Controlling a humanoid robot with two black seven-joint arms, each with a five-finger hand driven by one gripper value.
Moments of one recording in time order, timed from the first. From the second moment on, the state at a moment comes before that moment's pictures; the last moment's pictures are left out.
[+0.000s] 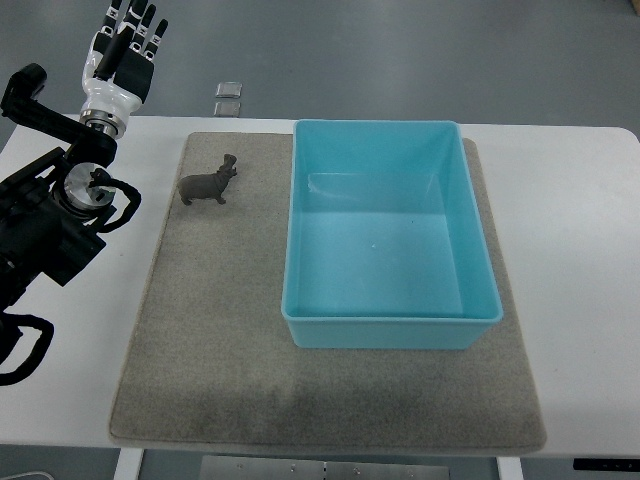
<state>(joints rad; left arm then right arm) -1.01 0.17 -0.50 -0.24 -0.45 -0.49 -0.47 0.00 0.00 0.00 0.14 -0.04 0.09 0.08</state>
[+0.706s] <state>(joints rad) -1.02 0.15 -0.54 -0.26 -0.45 -0.31 -0.47 0.00 0.00 0.00 0.14 -0.04 0.09 0.08</state>
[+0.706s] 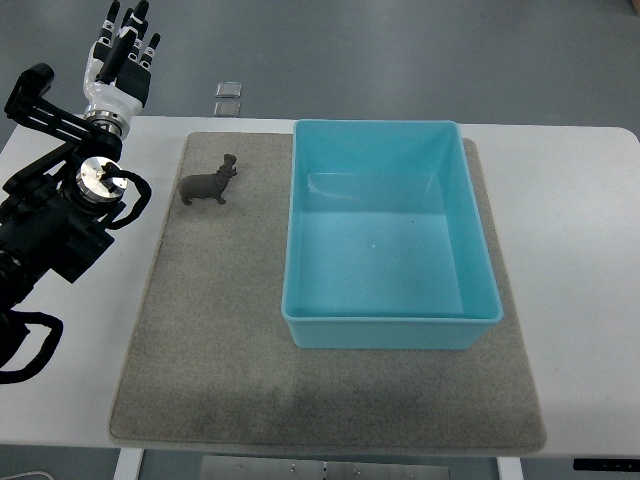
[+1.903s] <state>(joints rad) -1.06 0.18 -0.41 -0.24 -0.37 -0.26 -0.47 0.00 0.00 0.00 0.14 -0.04 0.09 0.08</state>
